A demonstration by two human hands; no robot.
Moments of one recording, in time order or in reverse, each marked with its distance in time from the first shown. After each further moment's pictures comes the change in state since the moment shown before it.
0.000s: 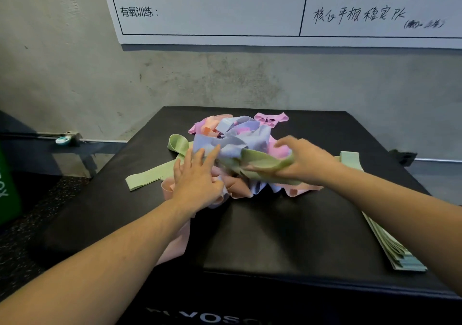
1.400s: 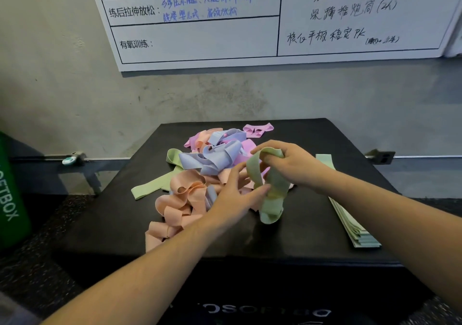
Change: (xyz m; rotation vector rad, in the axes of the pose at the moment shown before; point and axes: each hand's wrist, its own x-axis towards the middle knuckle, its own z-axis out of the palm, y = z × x) left_hand -0.083 0.107 -0.034 -1.051 -0.238 0.101; right_hand -0.083 -0.023 -0.043 0.619 0.100 -0.233
